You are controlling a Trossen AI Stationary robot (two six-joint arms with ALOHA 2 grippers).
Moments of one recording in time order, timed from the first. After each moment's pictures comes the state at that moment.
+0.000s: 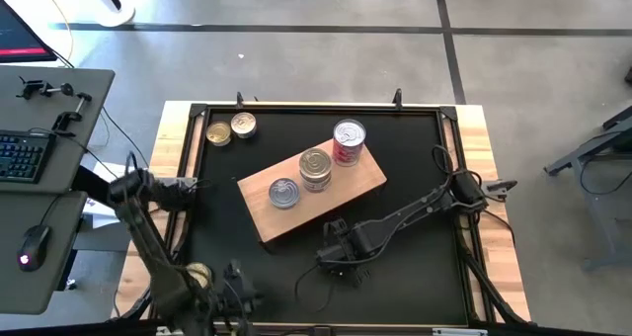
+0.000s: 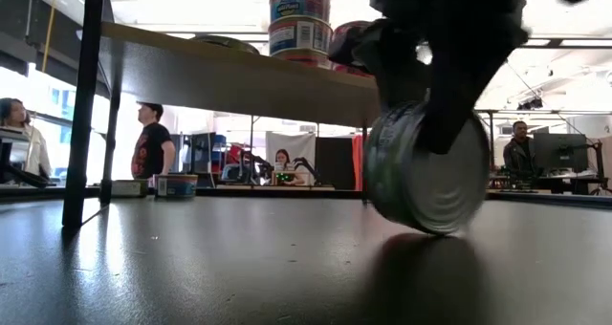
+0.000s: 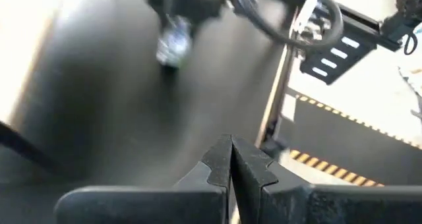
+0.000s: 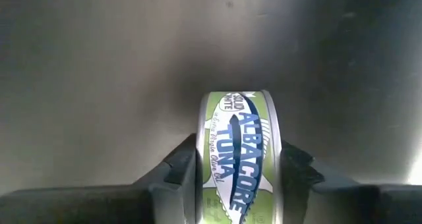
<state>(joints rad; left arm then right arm) -1.01 1.80 1.56 -0.86 -0.83 -1.30 0.44 2.08 1.69 -1.00 0.03 -0.03</state>
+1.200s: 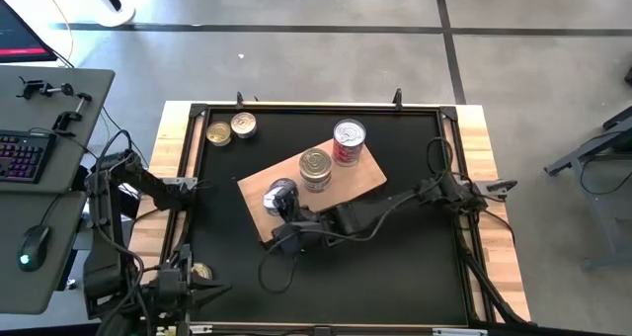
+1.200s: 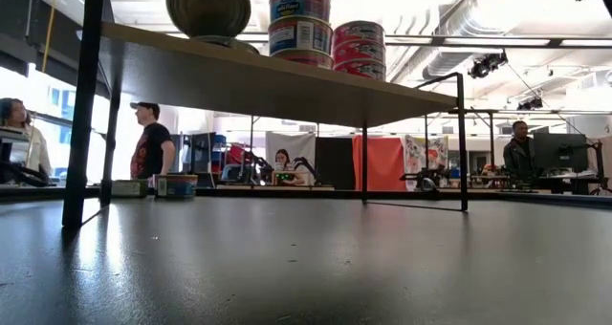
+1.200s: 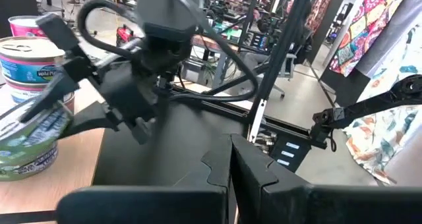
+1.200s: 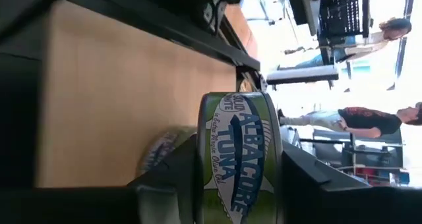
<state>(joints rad) -1.24 1.59 1.56 -0.84 -1.36 -1.14 0.34 2.22 2.19 -0.74 0.74 -0.70</state>
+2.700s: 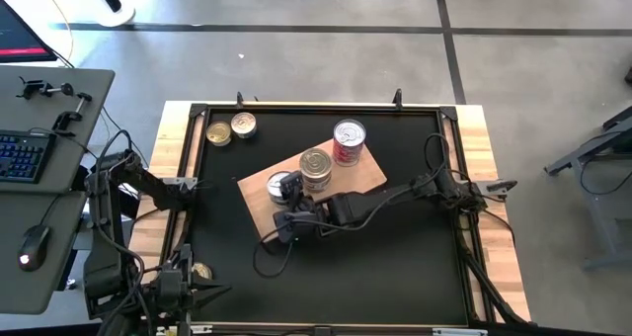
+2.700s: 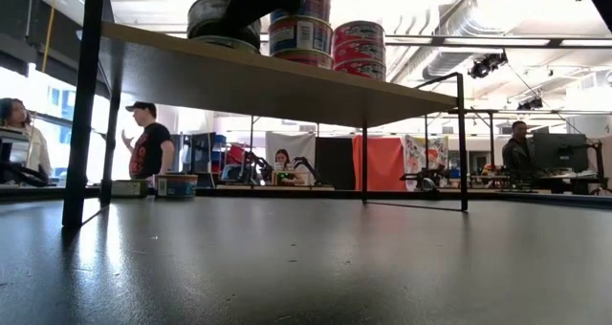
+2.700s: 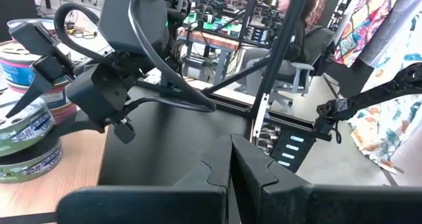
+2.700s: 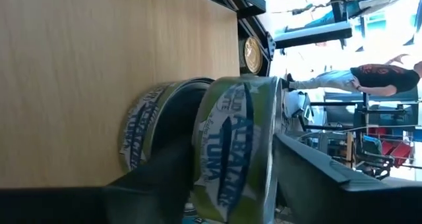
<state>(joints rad) -1.24 1.59 1.56 -0.86 -1.34 -1.11 0.29 2.23 2.19 -0.85 0.77 -0.55</state>
